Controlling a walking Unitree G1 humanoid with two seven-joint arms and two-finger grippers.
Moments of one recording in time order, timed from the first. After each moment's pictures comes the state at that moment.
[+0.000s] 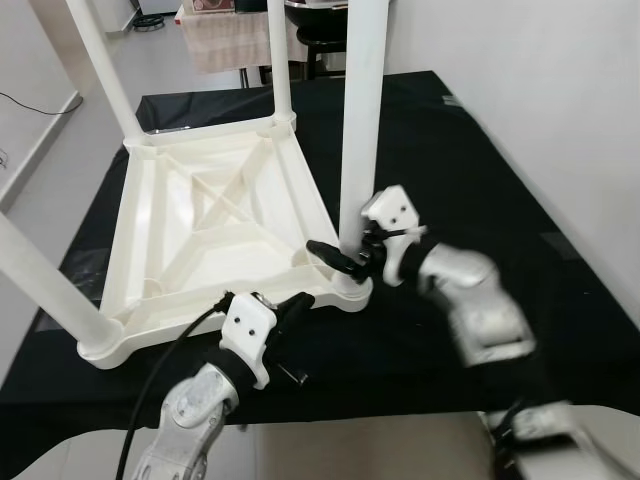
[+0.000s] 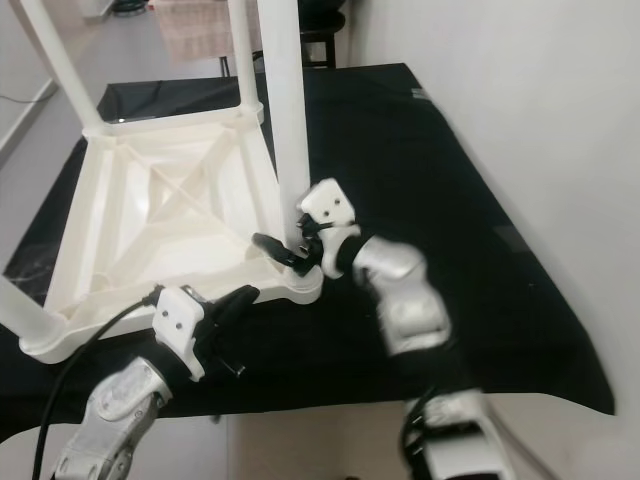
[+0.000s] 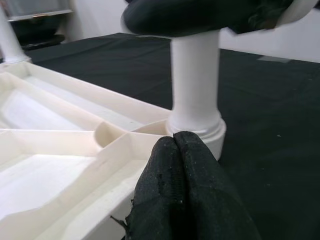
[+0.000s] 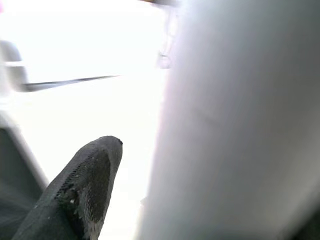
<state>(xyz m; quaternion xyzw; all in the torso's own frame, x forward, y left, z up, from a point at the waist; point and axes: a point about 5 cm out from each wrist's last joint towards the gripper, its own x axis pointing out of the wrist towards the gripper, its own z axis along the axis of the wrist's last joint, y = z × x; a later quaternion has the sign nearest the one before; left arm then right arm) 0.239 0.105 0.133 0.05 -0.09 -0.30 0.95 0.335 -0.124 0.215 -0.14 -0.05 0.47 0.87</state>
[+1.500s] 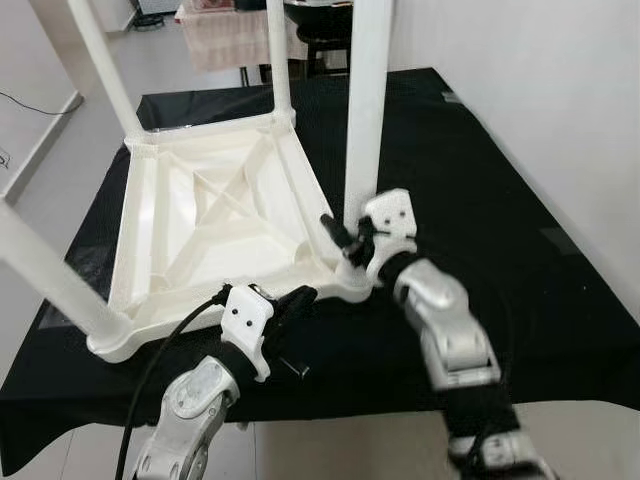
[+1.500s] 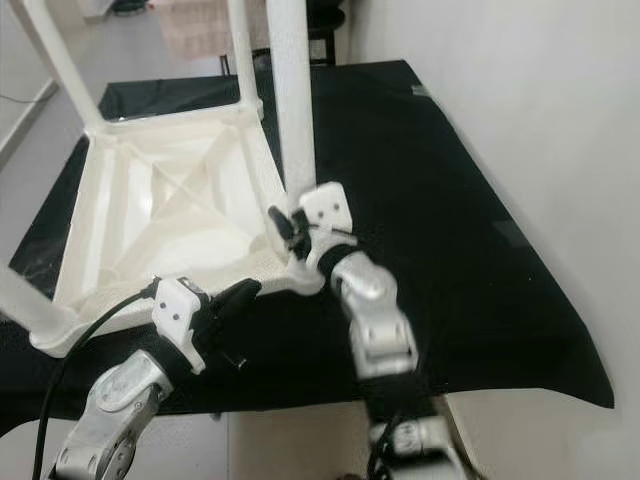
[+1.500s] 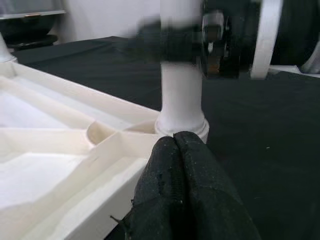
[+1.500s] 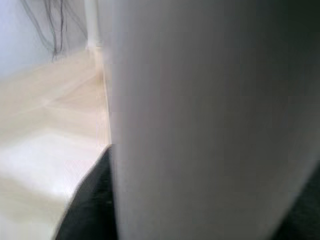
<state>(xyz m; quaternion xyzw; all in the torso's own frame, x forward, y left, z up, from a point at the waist) 0.245 0.107 0.138 0.03 -0.09 -0.31 0.95 0.345 -0.108 0.180 -0.09 -0.02 0.24 0.97</state>
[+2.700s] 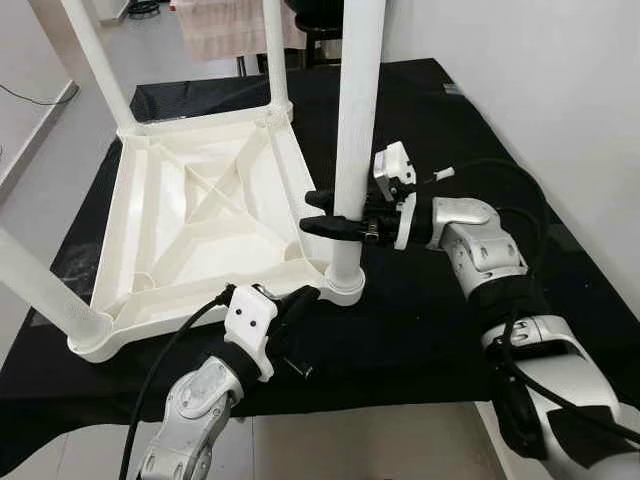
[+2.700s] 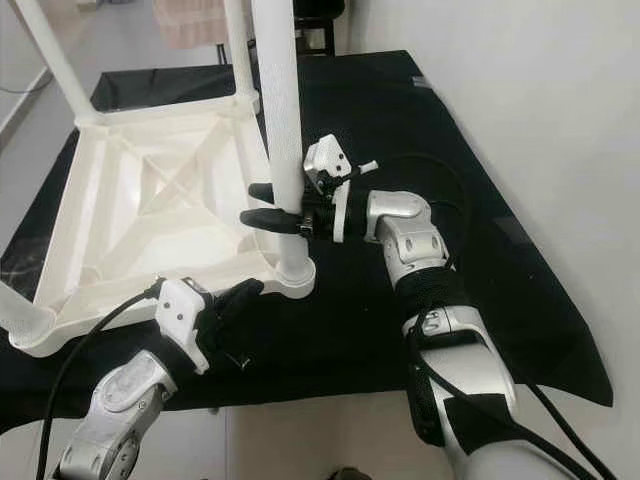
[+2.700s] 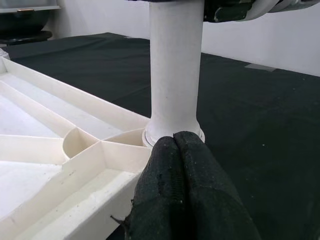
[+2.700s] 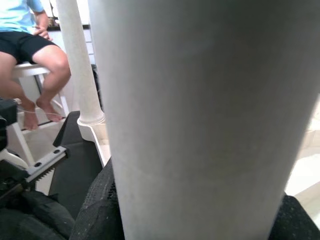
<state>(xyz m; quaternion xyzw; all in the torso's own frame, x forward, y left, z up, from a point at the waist) 0.244 0.100 0.138 0.02 -0.09 -0.31 0.94 0.367 -0.113 0.228 -0.07 -0.04 0.60 0.80</state>
